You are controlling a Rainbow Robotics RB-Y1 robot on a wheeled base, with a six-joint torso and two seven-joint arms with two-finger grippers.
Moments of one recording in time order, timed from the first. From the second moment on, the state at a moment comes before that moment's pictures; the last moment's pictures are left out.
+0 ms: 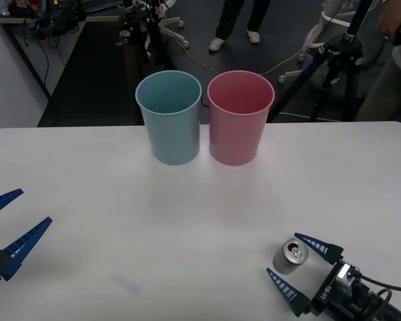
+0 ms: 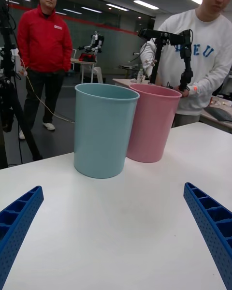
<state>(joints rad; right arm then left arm) 0.22 -0.31 -0.07 -1.17 0.92 -1.15 0.74 0.35 0.40 0.52 -1.66 -0.96 -1.22 0.00</state>
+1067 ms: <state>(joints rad) 0.18 -0.29 -0.04 -1.17 0.92 -1.13 0.74 0.35 0.40 0.52 -1.66 -0.96 -1.22 0.00</state>
